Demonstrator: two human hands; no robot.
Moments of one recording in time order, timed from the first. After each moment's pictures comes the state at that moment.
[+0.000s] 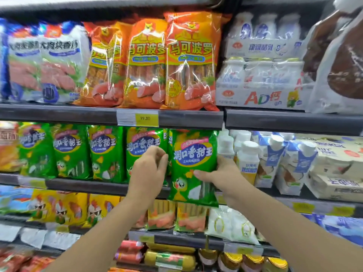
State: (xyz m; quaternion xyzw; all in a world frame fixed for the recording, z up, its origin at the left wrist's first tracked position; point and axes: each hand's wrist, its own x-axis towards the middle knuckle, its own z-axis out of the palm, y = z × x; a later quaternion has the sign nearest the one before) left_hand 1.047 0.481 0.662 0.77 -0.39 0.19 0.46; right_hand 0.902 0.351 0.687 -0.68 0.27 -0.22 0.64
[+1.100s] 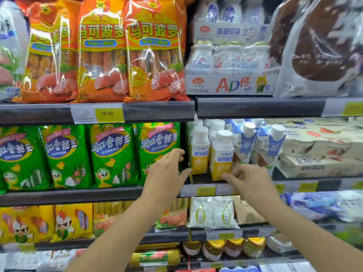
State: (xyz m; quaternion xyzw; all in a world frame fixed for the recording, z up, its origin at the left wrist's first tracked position) left_hand 0.991 0.423 0.654 0.78 -0.51 0.11 0.35; right_hand 0.812 0.294 0.655 -0.84 0.44 -0.24 0.21
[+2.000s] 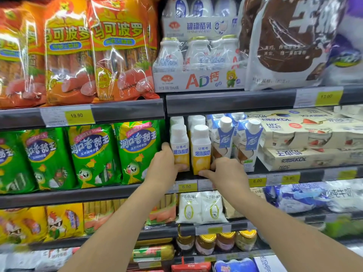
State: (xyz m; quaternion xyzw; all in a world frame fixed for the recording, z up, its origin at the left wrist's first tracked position) left_hand 0.966 0.365 0.659 0.85 -0.40 -0.04 0.34; right_hand 0.829 0.267 0.639 -0.86 0.45 -0.18 0.18
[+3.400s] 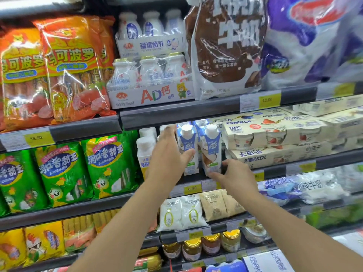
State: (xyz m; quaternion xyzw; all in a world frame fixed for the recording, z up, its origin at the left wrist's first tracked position) left_hand 0.876 0.325 0.707 0.77 -0.50 0.10 0.38; right_hand 0.736 0.212 0.629 -0.79 0.49 -0.26 0.25
